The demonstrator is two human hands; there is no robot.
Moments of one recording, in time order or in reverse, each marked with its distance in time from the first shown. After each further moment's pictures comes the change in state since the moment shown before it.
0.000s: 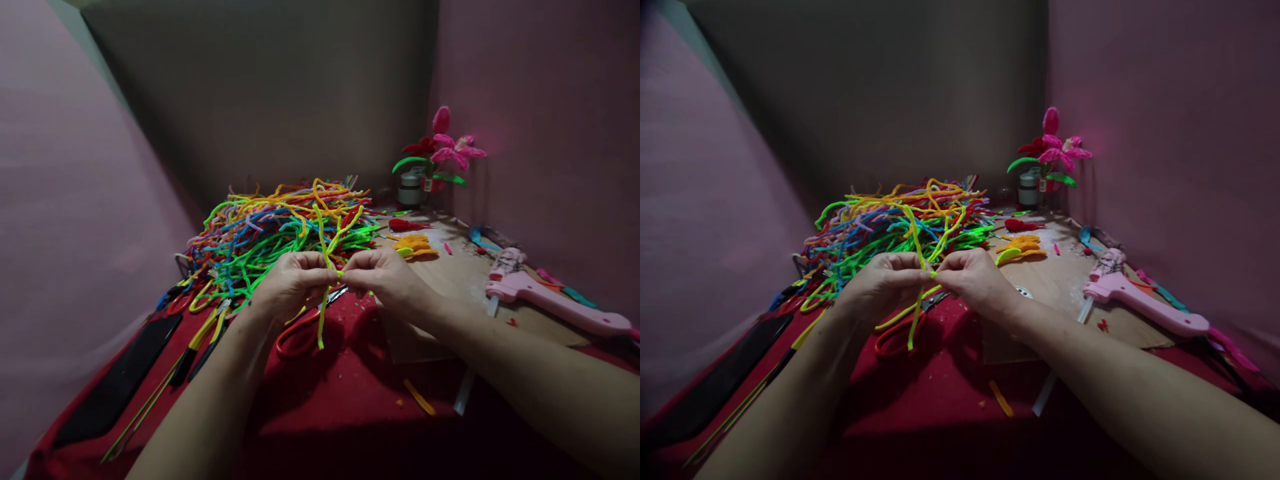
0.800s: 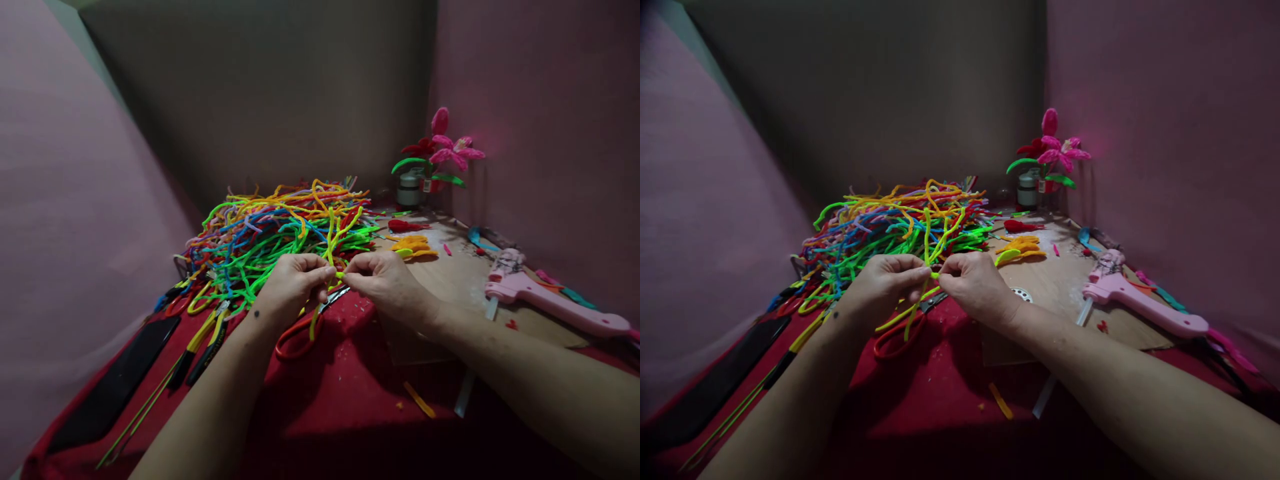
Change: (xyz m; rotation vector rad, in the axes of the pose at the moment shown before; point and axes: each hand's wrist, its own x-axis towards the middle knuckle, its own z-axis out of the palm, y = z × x) left_hand -0.005 0.002 0.007 0.209 0.144 0.018; right_hand -0.002 -0.001 0.002 -0.293 0.091 -0.131
